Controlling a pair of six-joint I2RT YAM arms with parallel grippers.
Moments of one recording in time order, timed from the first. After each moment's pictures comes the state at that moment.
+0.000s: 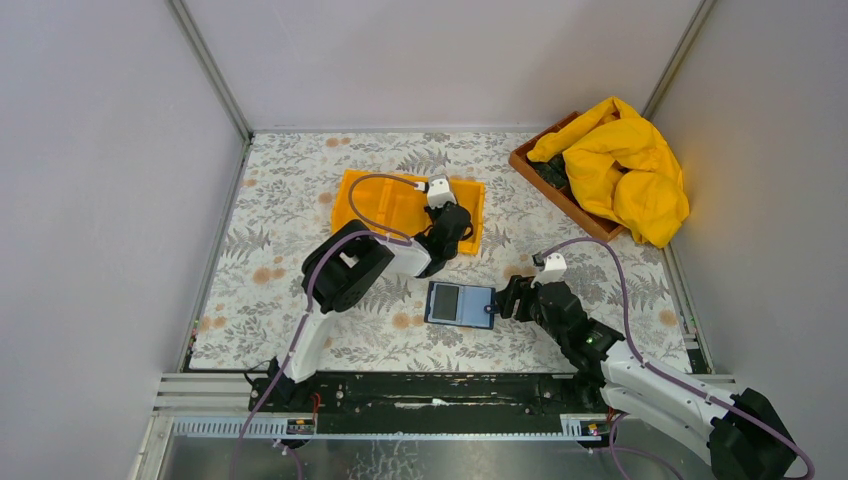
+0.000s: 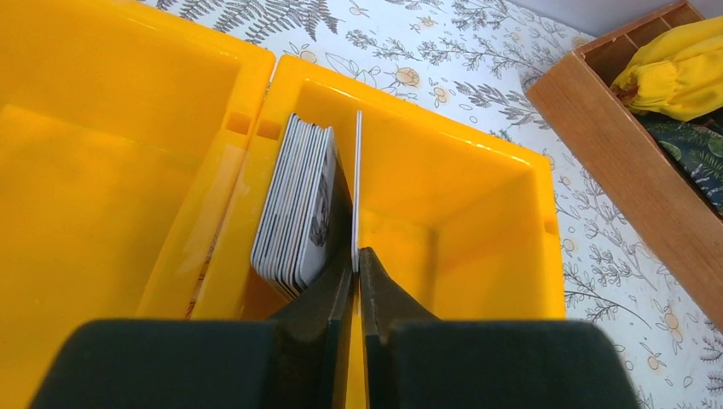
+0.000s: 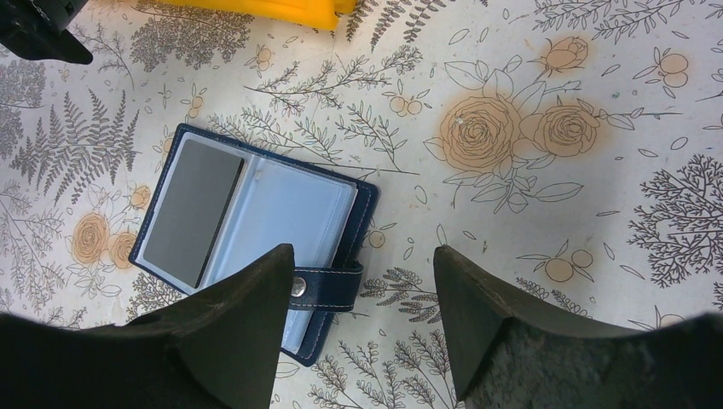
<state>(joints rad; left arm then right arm) -0.77 2.21 1.23 0.65 -0.72 -0.60 0.71 0.72 0.15 0.07 0.22 0.52</state>
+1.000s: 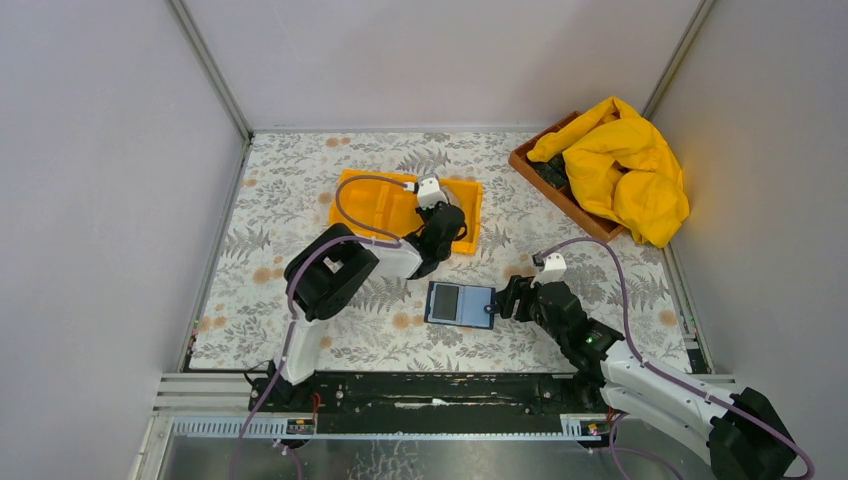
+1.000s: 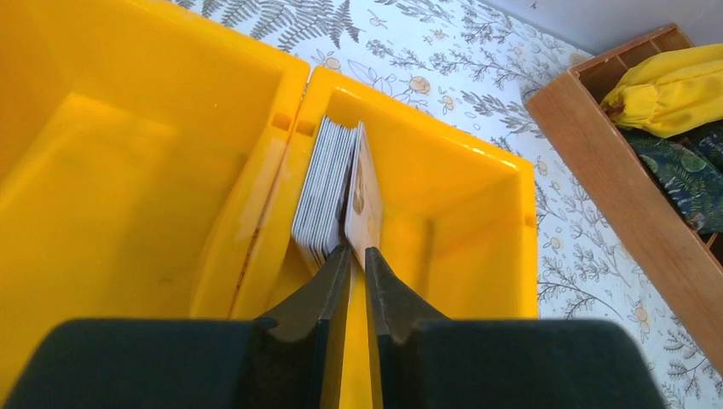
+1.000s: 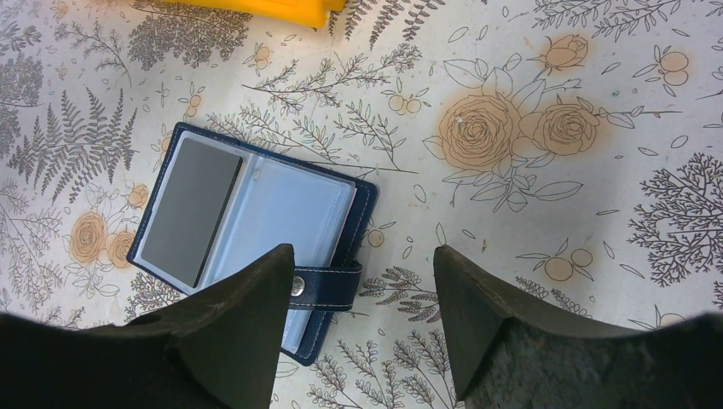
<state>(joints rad) -0.77 2.09 1.16 0.57 -0.72 -0.66 0.71 0.72 0.15 0.07 0.22 0.52</state>
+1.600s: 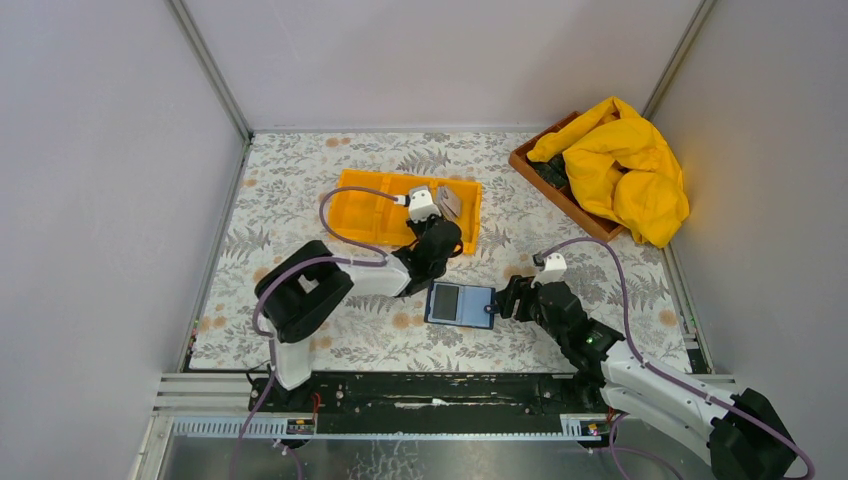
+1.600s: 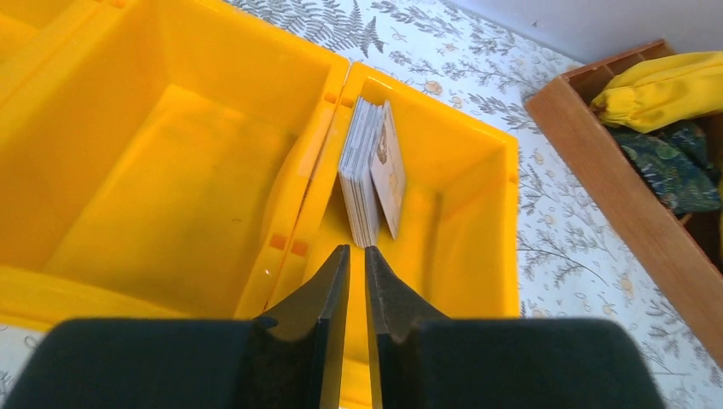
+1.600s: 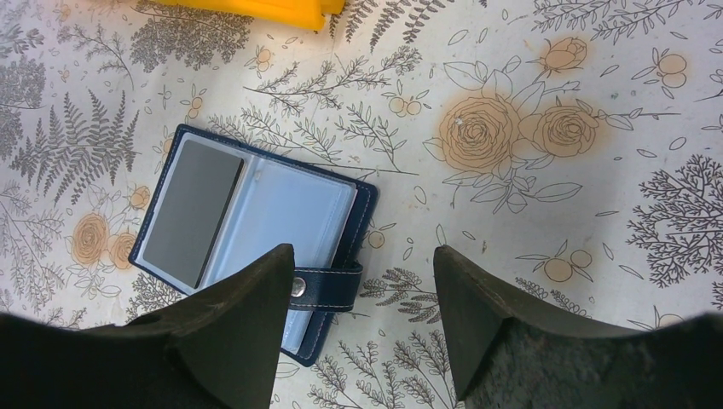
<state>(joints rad) -0.86 1.90 0.99 0.51 -0.86 -0.68 0.71 0.72 0.15 0.07 0.23 0.52</state>
